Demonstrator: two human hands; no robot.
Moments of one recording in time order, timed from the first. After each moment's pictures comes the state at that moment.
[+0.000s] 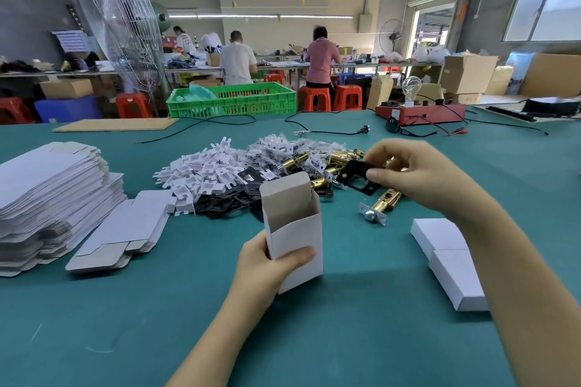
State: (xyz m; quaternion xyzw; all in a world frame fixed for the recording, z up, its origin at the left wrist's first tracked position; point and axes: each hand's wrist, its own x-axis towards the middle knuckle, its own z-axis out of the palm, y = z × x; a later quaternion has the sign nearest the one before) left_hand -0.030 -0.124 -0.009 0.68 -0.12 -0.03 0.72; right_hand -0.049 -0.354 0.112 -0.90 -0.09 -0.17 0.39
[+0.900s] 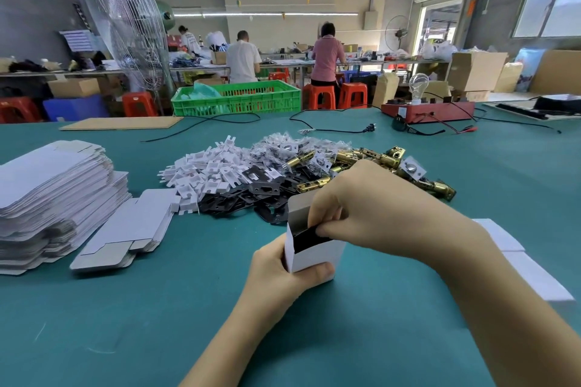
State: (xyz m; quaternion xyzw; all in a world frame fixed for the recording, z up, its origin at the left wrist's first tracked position) left_hand -0.037 -0.129 -0.010 0.71 -0.20 -0.02 0.67; right_hand -0.081 -0.271 0.130 -0.96 -0.24 -0.10 0.14
